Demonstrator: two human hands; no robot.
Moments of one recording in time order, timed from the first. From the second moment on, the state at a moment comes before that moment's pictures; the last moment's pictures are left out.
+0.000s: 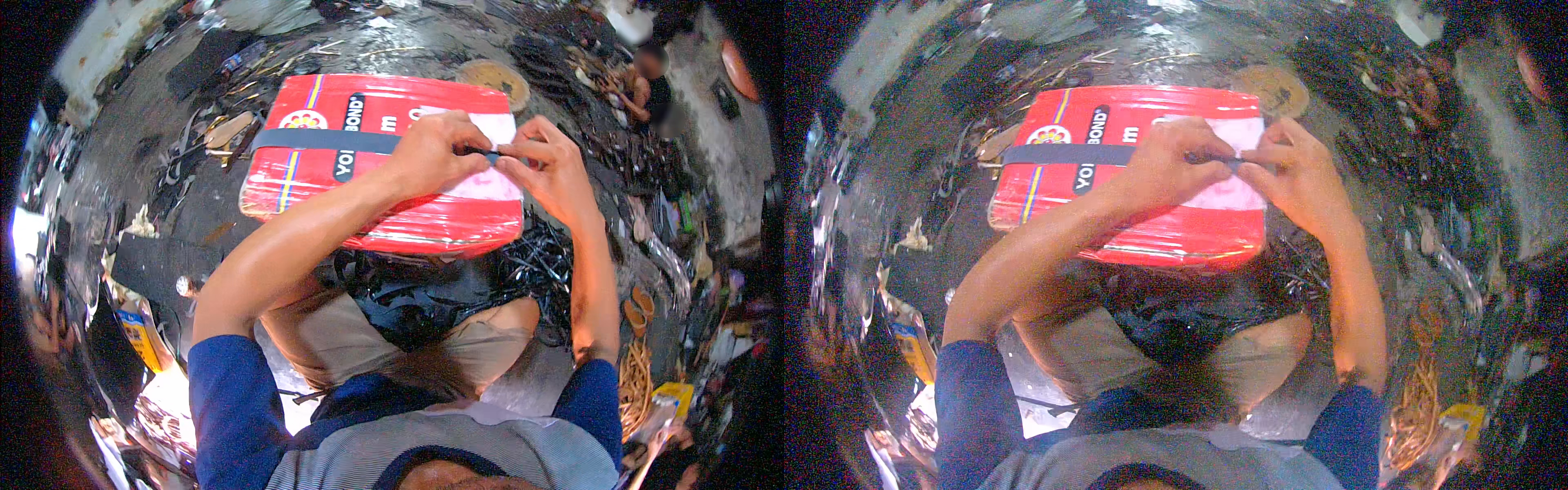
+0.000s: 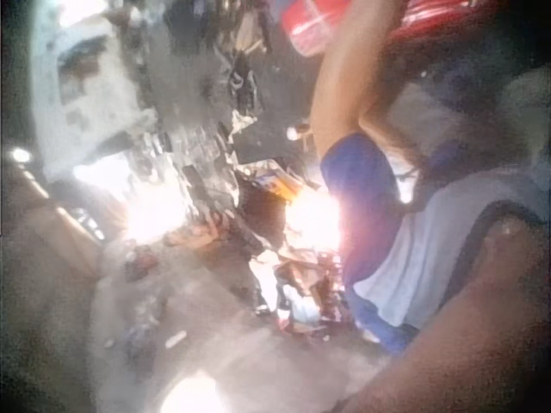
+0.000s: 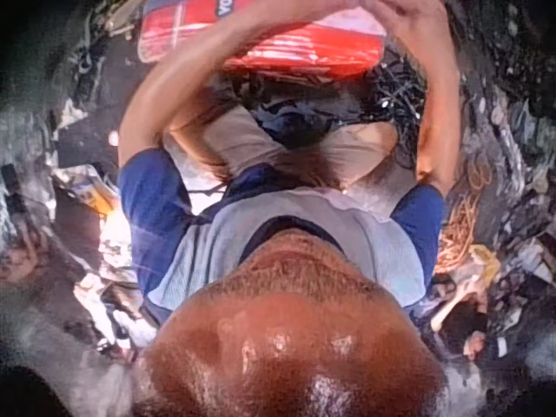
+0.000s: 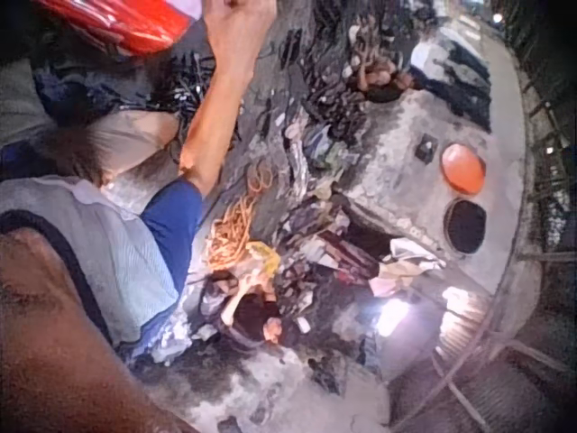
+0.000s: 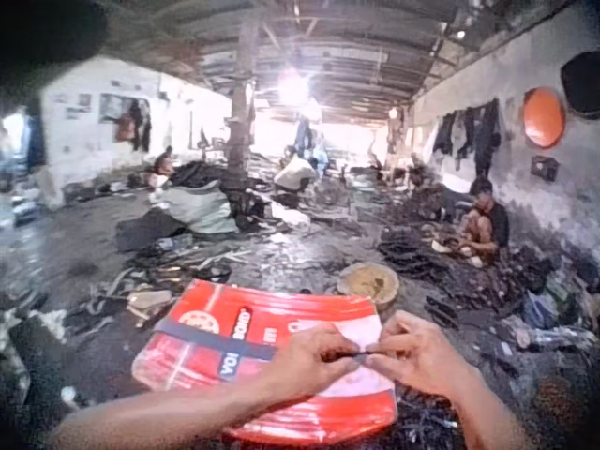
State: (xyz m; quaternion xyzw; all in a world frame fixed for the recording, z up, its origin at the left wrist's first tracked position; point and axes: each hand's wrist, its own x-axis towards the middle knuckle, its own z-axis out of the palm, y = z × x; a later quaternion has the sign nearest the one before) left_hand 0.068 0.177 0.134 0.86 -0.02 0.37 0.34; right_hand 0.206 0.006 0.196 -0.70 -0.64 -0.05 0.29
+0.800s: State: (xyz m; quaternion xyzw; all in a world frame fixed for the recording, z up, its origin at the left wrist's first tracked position) left_hand 0.069 0.174 0.132 0.82 0.08 0.32 0.47; right_hand 0.196 0.016 0.147 -0.72 -0.45 0.01 0.53
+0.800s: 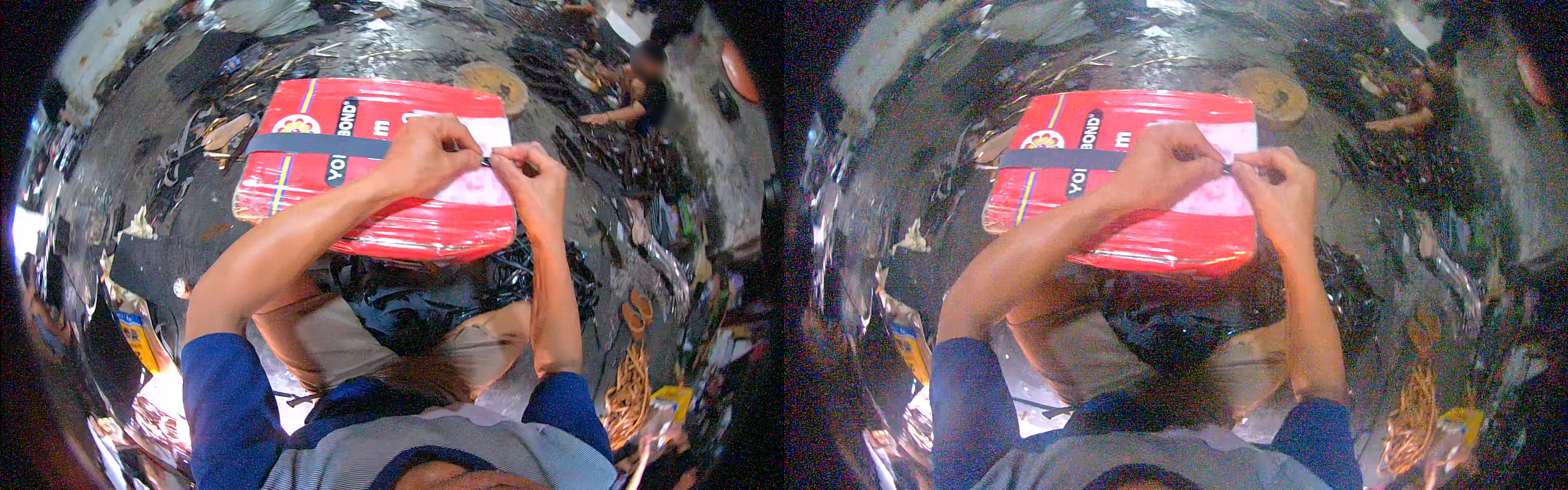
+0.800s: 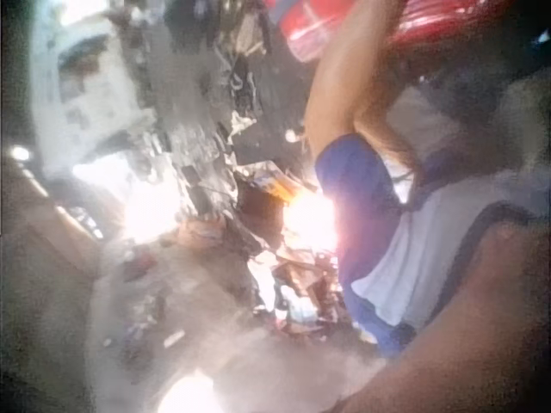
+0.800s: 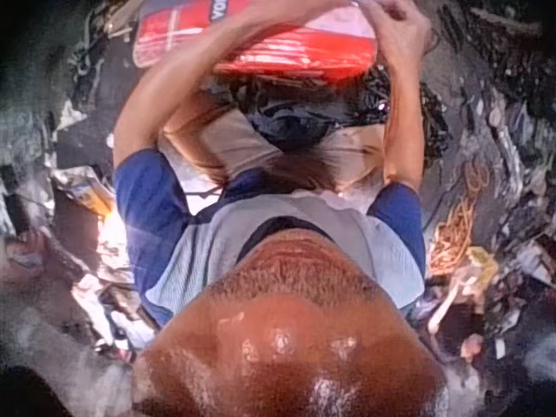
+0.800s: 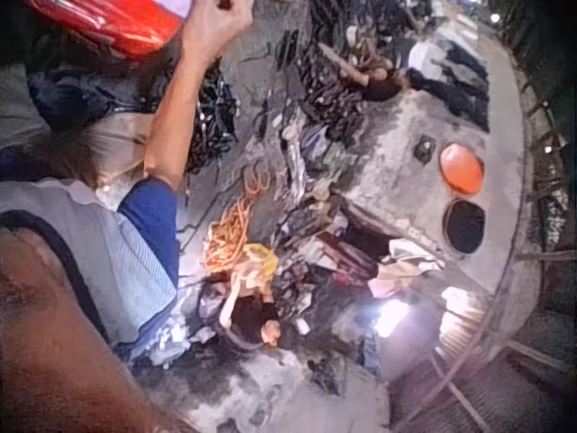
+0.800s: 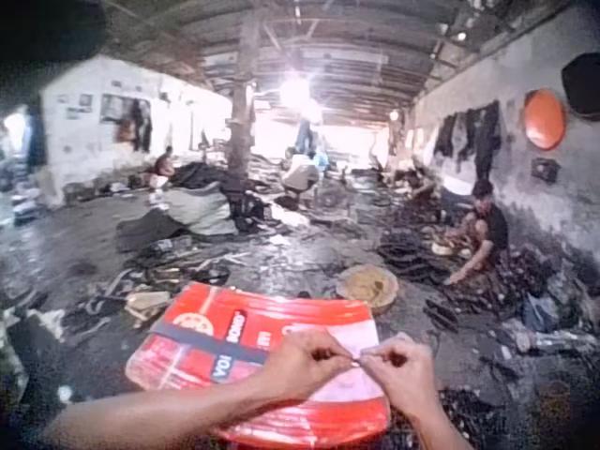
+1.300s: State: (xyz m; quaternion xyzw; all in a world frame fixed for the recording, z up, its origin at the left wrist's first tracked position) left_hand 0.083 0.164 0.159 0.89 0.00 0.32 0.32; right_hand 0.204 0.014 0.127 -0.71 -0.34 0.13 0.60
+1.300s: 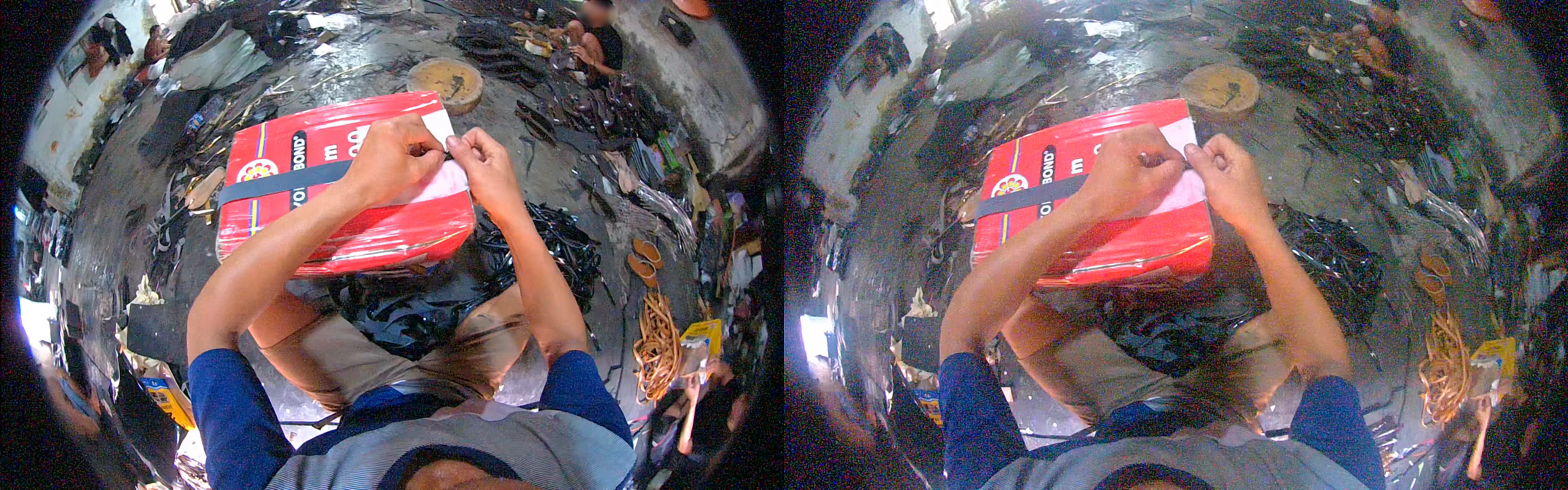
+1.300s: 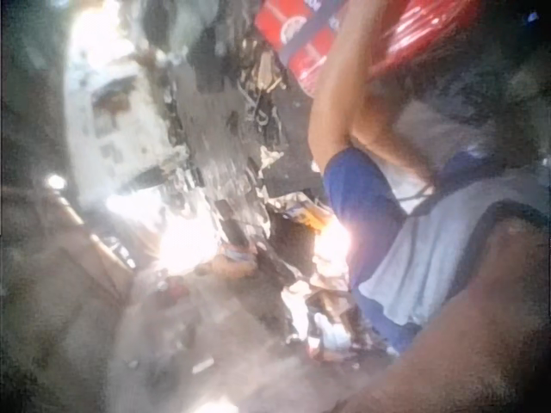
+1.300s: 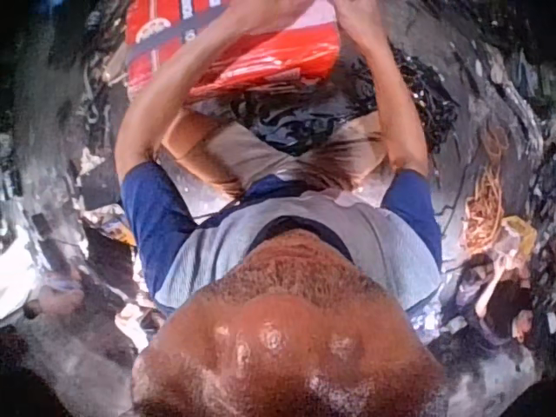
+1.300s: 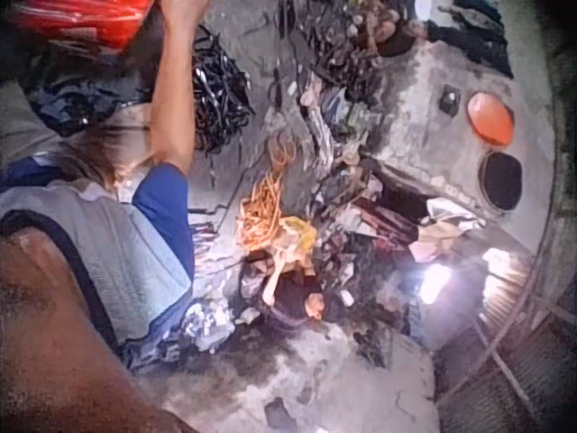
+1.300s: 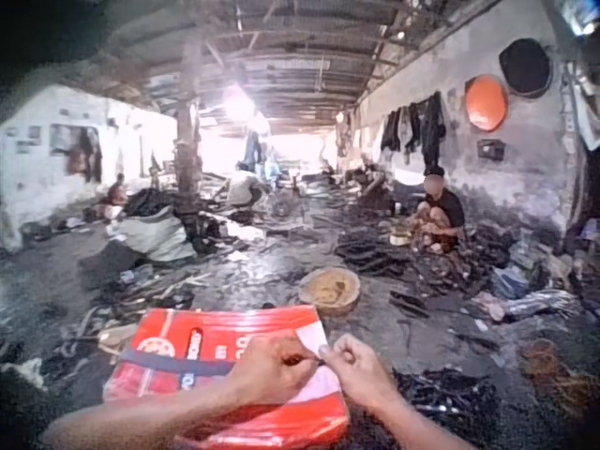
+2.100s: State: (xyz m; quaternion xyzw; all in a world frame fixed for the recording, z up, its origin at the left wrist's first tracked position) left_hand 0.092 0.158 0.144 0.83 0.02 0.33 0.45; right_hand 0.229 0.048 0.128 -0.79 -0.37 -0.05 0.49
